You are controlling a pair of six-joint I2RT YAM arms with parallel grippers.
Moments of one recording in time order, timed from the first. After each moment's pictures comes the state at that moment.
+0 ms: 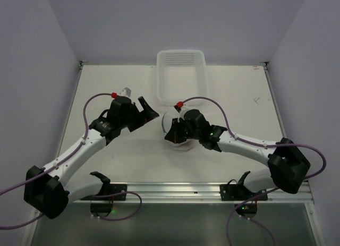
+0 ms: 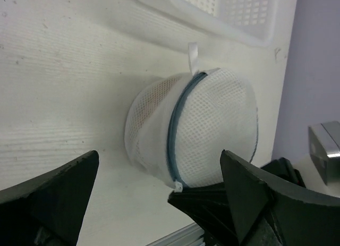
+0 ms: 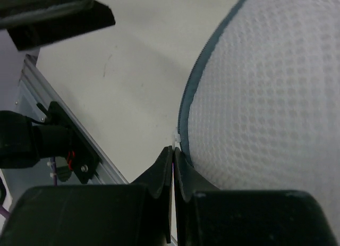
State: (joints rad) left arm -0.49 1.16 0.85 -0.36 0.08 -0.91; right arm 0.87 1.37 0.79 0.01 -0.17 0.63
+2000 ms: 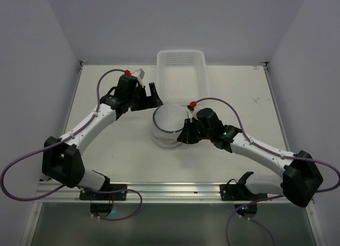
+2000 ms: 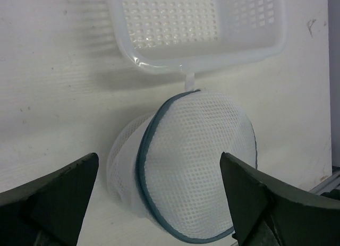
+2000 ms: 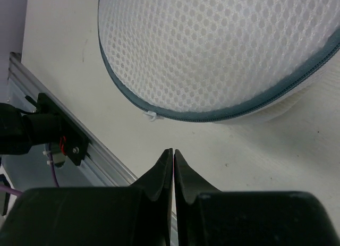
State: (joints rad) left arm -0.42 1.46 1.16 -0.40 0.18 -0.54; right arm 0.76 1.23 0.76 -0.20 -0.22 0.63
